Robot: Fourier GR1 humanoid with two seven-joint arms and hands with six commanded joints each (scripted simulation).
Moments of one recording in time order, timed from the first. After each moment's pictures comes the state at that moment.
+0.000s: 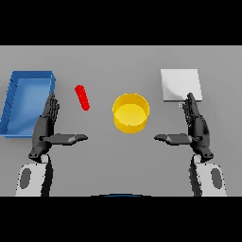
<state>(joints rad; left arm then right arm) 0.00 0.00 0.00 -1.57 0.00 0.00 0.00 0.00 0.00 0.00 -1.57 0.00 0.00 0.00</state>
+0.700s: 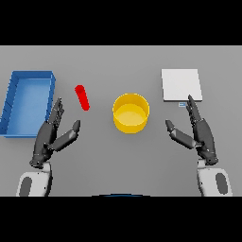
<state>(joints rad) 0.09 0.04 -0.11 -1.71 -0.12 -0.01 0.04 0.05 -0.09 0.07 -1.65 0.14 0.01 -0.04</state>
